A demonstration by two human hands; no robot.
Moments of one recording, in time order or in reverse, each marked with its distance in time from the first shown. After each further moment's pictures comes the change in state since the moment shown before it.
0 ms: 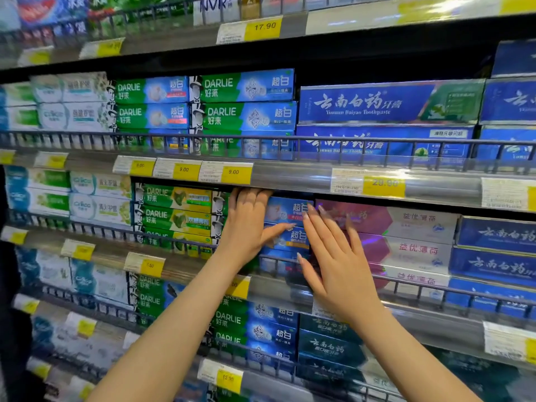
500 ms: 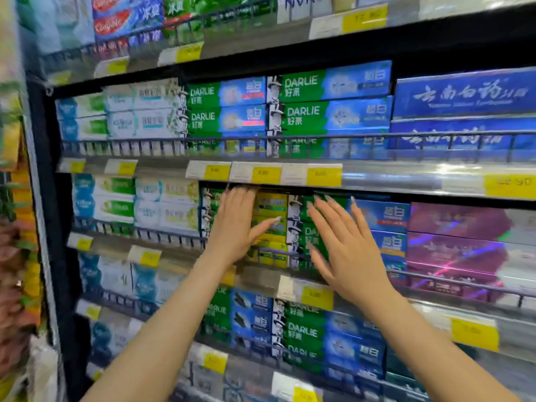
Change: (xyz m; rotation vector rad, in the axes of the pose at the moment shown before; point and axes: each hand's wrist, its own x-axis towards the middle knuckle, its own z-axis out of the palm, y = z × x) left_hand -0.030 -0.149 -0.046 0.130 -0.066 -0.092; right_hand 0.071 -0.098 0.042 -0.053 0.089 -0.096
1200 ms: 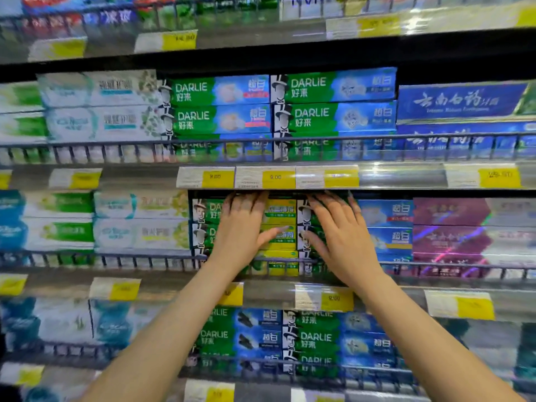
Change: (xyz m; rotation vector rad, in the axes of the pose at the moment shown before) left_hand 0.022 -0.029 0.023 -0.004 0.100 0.208; right_hand 0.037 -0.028 0.025 -0.167 0.028 0.180
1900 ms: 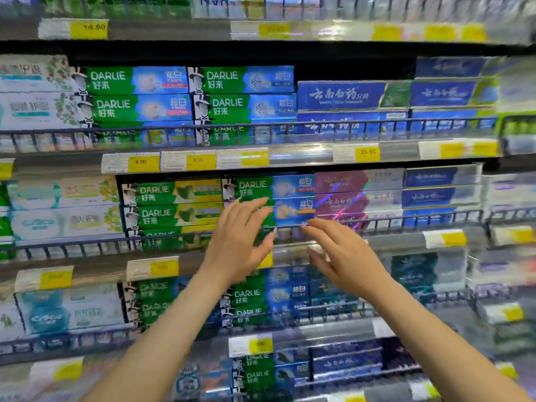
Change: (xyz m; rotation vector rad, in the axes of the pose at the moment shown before) left_hand -0.050 0.107 -0.038 -0.521 0.111 0.291; right_hand -0.106 0.062 -0.107 0.069 -0.287 -0.090
